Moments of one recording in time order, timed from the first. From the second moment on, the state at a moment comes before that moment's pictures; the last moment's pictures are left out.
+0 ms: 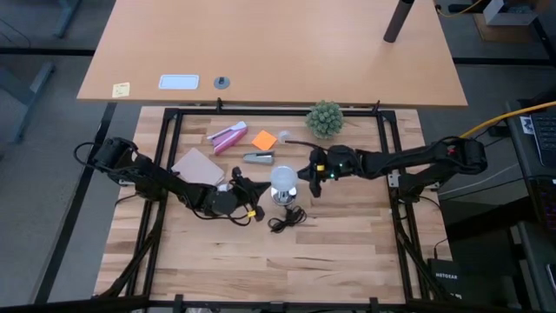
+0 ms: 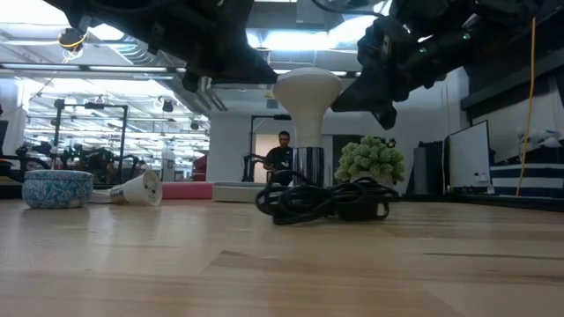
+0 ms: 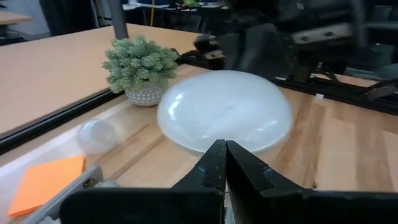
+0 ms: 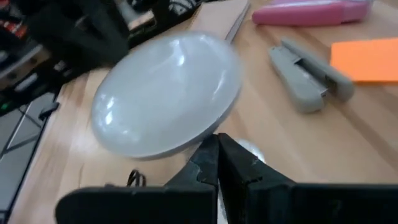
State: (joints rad) left arm -0.30 1.59 0.72 0.55 -0.85 -0.28; right arm -0.08 1.35 0.62 0.30 -0.11 0.40
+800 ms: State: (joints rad) left arm -0.27 1.59 0.73 0.56 -0.87 -0.28; right arm 0.08 1.35 0.63 0.33 -0.04 0.38
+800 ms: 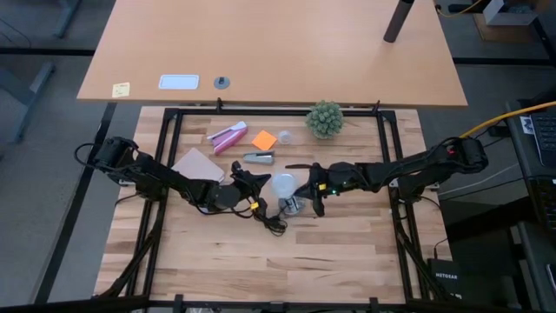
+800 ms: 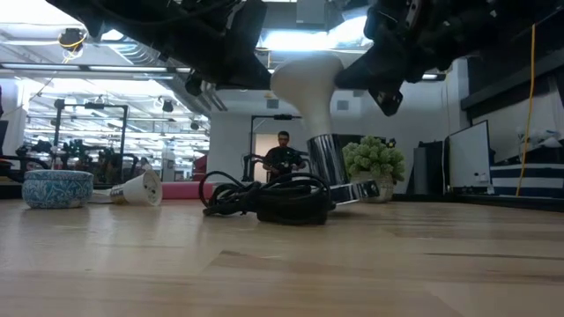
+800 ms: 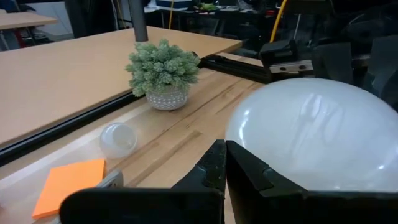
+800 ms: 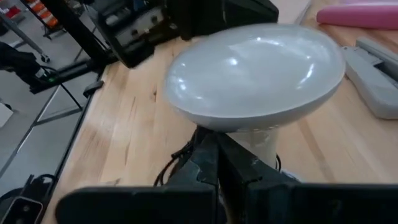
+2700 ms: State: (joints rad) left arm -0.25 1.58 0.73 0.56 -0.75 -0.23; right arm 0.28 1.17 0.63 -0.07 0.01 0.48
